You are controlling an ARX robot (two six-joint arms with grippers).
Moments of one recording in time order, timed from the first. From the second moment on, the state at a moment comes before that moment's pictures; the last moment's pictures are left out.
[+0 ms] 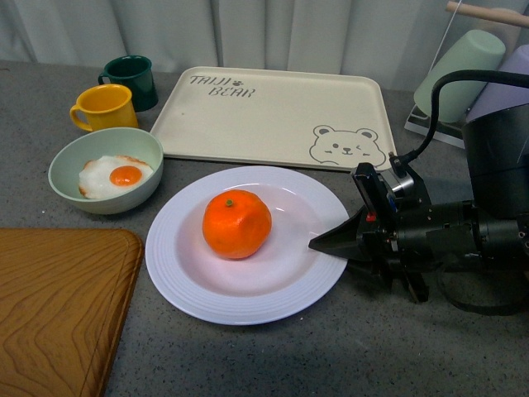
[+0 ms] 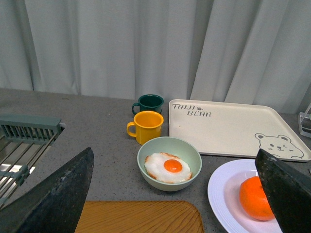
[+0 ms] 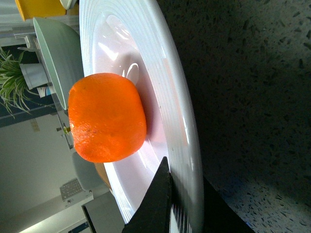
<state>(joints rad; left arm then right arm) 0.00 0.00 0.02 0.00 0.00 0.00 0.22 2.23 0.83 0.51 -0.77 0.88</state>
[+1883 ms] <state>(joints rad) 0.00 0.00 0.02 0.00 0.00 0.00 0.22 2.59 1.74 0.14 -0.53 0.96</state>
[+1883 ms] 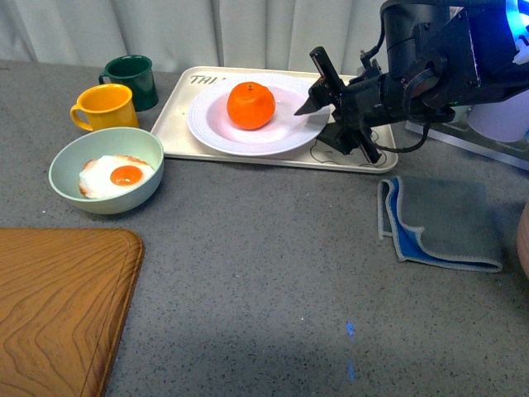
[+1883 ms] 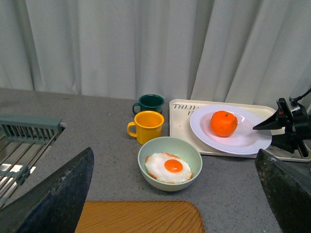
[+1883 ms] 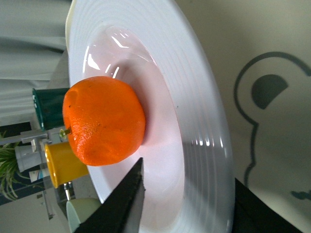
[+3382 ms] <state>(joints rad) 0.00 0.00 0.02 0.00 0.00 0.00 0.00 1.13 0.10 1.02 0.00 0.00</state>
